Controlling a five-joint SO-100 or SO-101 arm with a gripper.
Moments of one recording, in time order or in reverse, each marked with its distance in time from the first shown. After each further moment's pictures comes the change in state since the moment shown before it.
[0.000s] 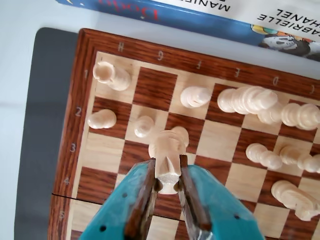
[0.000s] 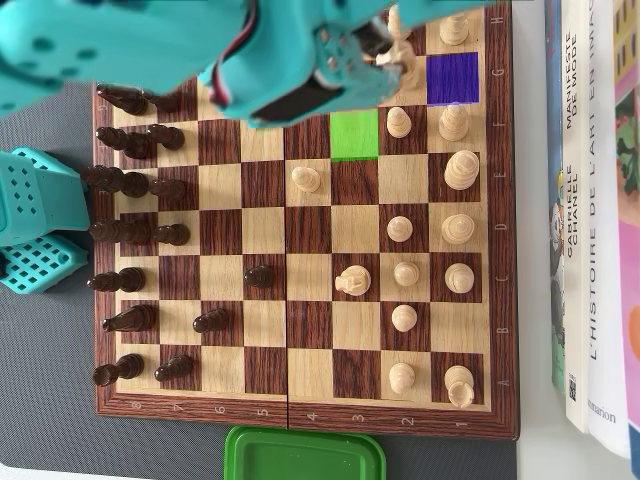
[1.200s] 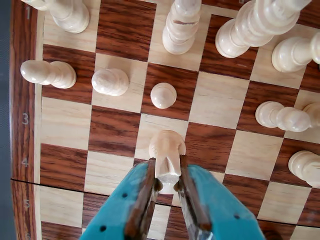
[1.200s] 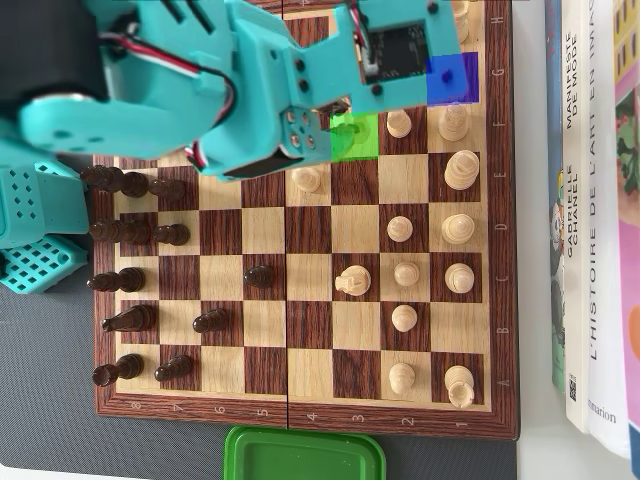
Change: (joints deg) arm 2.1 6.2 19.2 -7.1 0.0
